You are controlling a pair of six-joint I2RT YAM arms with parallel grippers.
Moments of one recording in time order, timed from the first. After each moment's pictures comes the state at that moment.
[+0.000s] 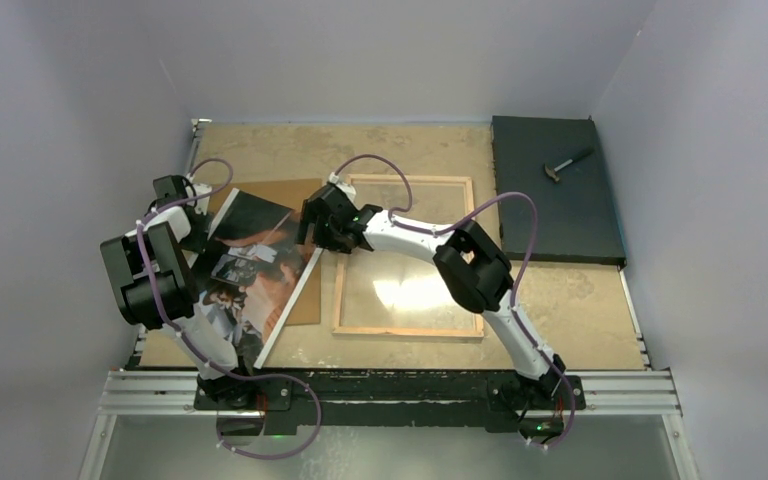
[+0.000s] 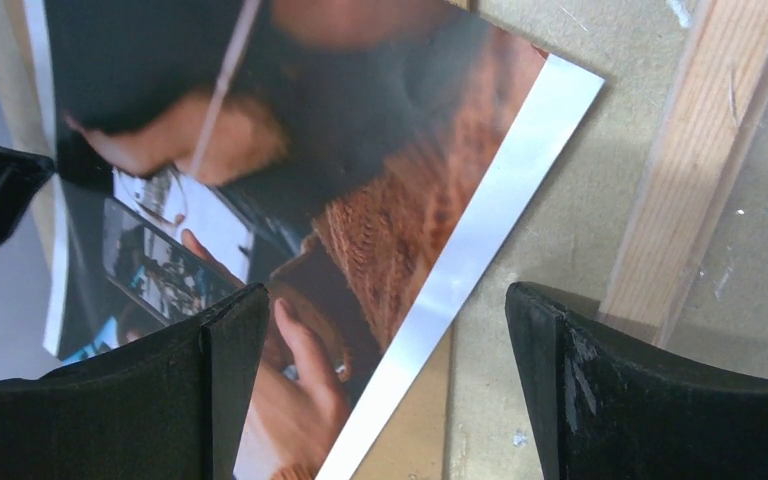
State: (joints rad) left arm 0.40 1.78 1.05 -0.30 -0.18 0.54; right arm 0.92 2.31 1.82 -0.34 0.10 0.96
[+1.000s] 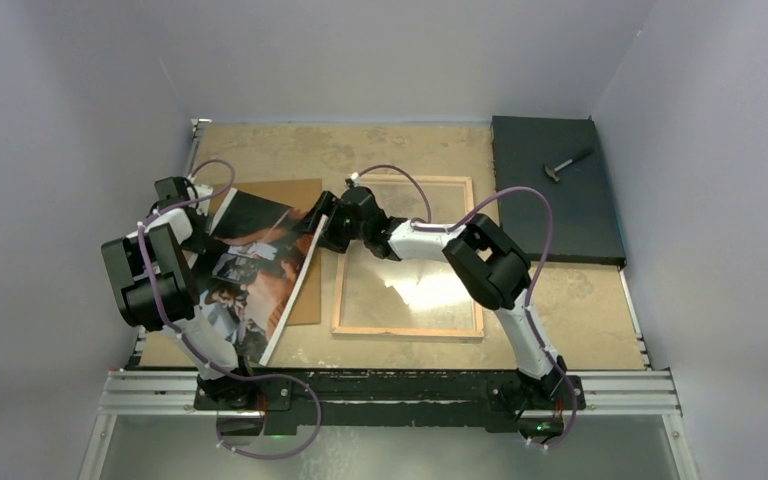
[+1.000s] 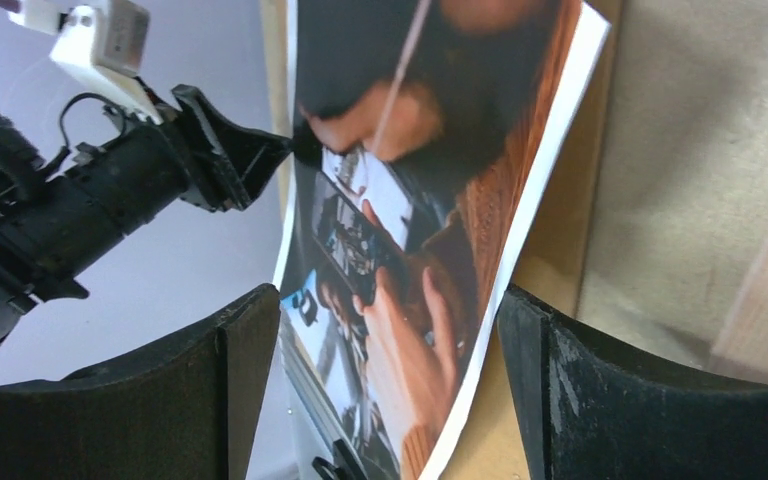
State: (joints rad) left arm 0.39 1.76 1.02 -0.27 -0.18 0.54; right arm 0.85 2.21 1.47 0.26 -0.20 1.21
